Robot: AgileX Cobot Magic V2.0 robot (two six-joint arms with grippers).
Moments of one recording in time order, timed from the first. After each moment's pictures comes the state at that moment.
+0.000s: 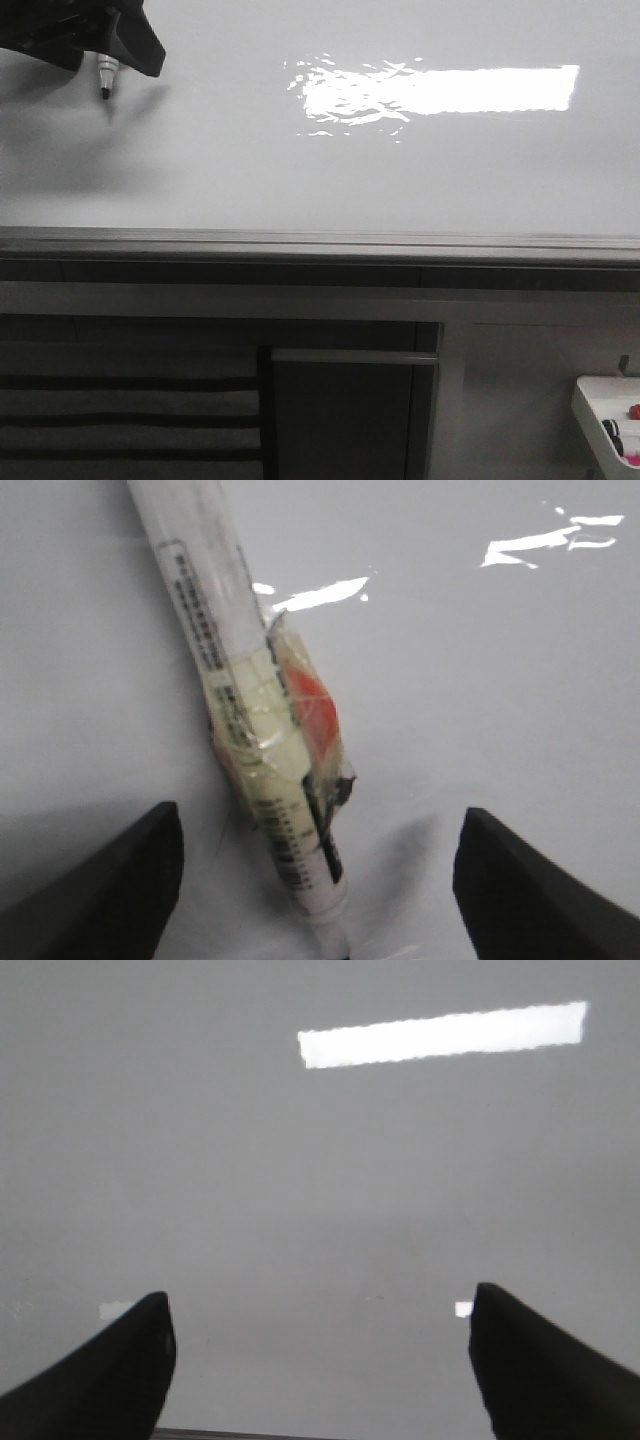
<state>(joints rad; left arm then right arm) -0.40 1.40 -0.97 -0.07 0.21 0.03 0.05 0.29 -0.46 0.03 0.33 0.04</state>
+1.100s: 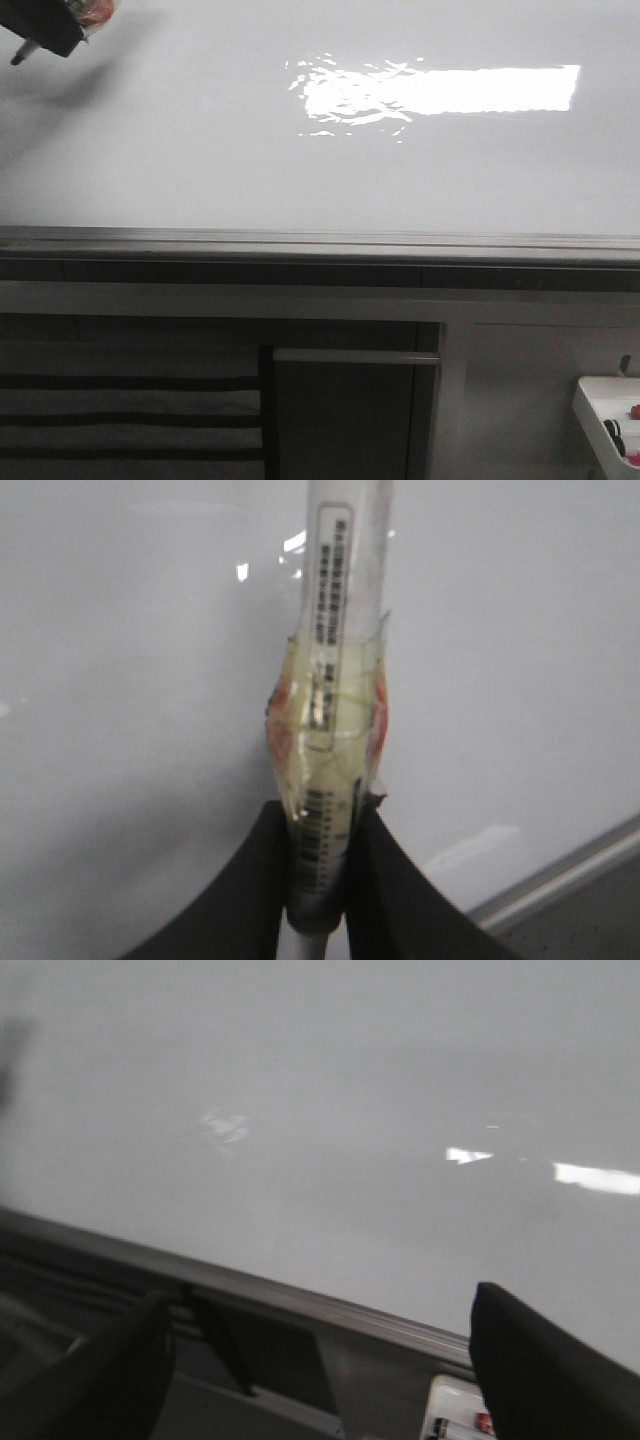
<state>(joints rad) -0.40 1.27 -1.03 0.03 0.54 0.22 0.05 0.54 -0.73 0.46 0.72 -0.39</state>
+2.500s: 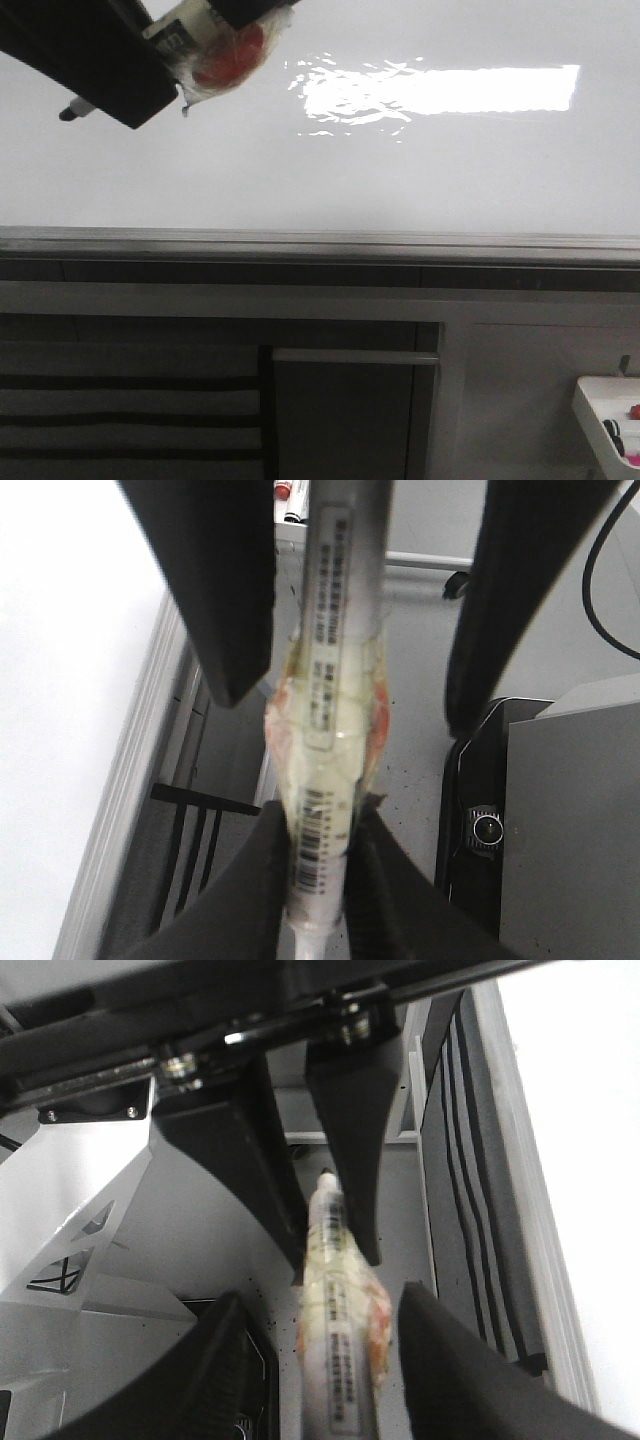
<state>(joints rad) -0.68 1.20 -1.04 -0.46 0.94 0.97 0.61 1.35 -1.17 0.80 0.94 -1.22</state>
